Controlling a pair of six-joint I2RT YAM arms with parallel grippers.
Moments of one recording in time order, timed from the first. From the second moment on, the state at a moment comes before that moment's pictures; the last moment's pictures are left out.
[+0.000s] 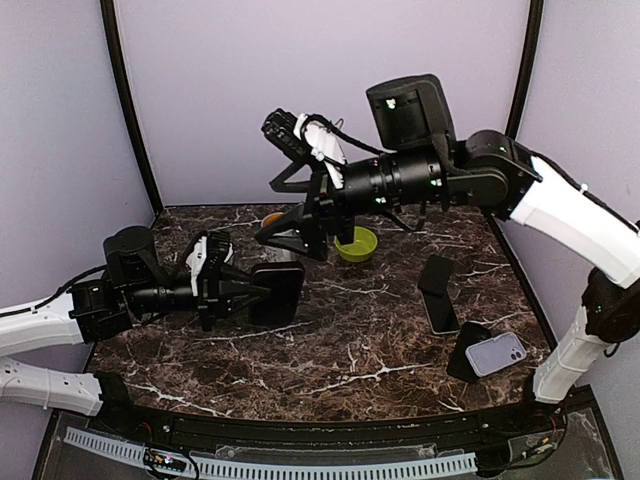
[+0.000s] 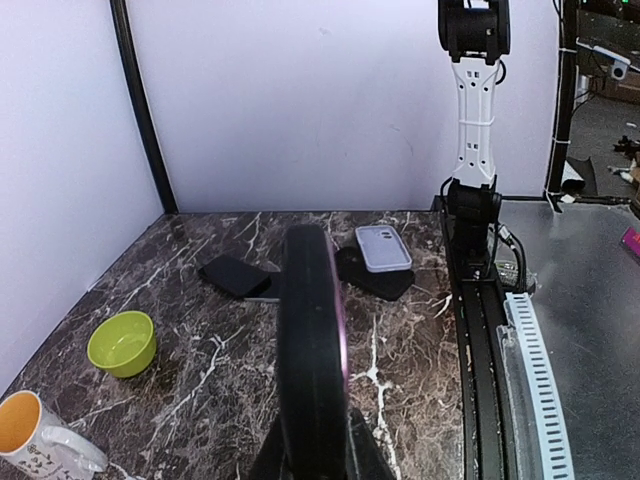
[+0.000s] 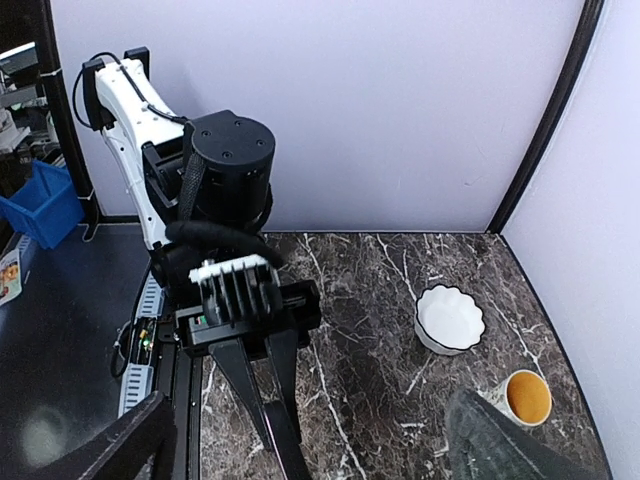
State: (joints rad) left arm -0.90 0.89 0.64 0.11 0.43 0.17; right arm 1.19 1.60 1.87 -0.61 -0.25 -0.22
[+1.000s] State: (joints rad) left arm -0.90 0.89 0.64 0.06 0.50 0.17; right arm 1.18 1.81 1.92 -0.84 -0.40 -0.37
